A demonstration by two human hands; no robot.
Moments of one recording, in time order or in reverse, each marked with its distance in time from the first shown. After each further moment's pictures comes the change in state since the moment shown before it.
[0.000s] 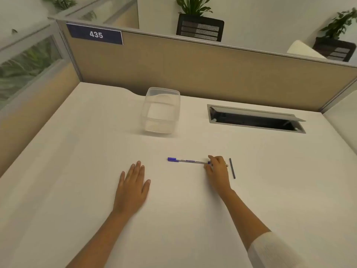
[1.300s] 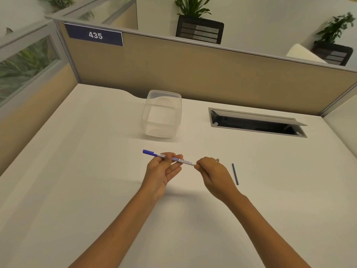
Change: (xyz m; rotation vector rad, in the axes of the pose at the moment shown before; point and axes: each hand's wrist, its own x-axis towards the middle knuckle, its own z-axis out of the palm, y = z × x) left_hand 0.049 0.096 -0.090 -1.904 -0.128 -0.488; right_hand -0.020 -0.086 -0.053 -0.042 -0.086 -0.480
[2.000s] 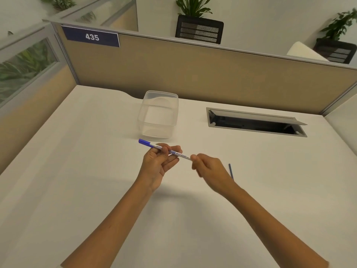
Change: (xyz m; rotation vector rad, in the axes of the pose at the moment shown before) left_hand 0.003 0.011 0.017 -0.011 -0.131 0.148; right_hand 0.013 -0.017 -0.035 0.349 -0.218 0.405
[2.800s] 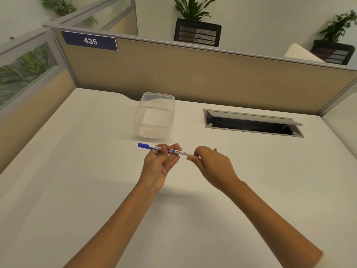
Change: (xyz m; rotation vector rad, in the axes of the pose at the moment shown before) left_hand -0.006 -0.007 0.022 -0.128 0.081 -0.023; right_hand 0.005 0.008 -0.019 -0.550 0.154 -0.284
